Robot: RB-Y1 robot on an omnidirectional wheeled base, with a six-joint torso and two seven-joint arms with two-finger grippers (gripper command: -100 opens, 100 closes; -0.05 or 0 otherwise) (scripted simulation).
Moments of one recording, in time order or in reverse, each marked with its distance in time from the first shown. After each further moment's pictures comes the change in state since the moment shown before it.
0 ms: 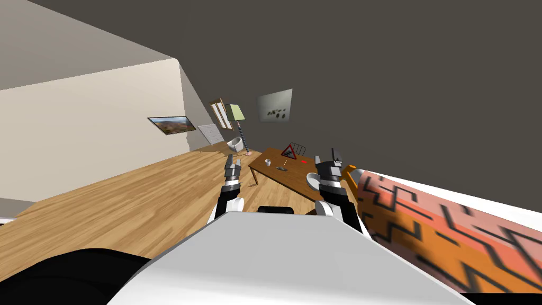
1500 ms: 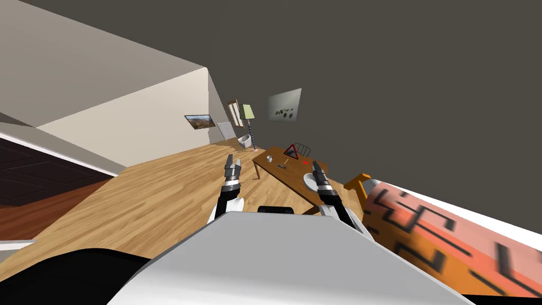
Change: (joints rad) left arm 0.000 0.000 0.000 0.000 0.000 0.000 0.000; right arm -0.070 -0.224 -0.048 0.365 0.060 -0.075 0.204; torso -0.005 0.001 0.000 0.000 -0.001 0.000
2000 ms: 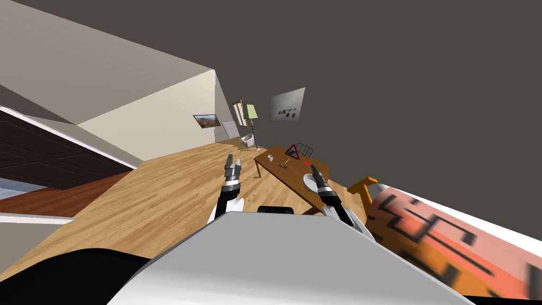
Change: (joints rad) left arm 0.000 0.000 0.000 0.000 0.000 0.000 0.000; right arm -0.035 -0.058 -0.014 0.152 0.030 -0.020 0.067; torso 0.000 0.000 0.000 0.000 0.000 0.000
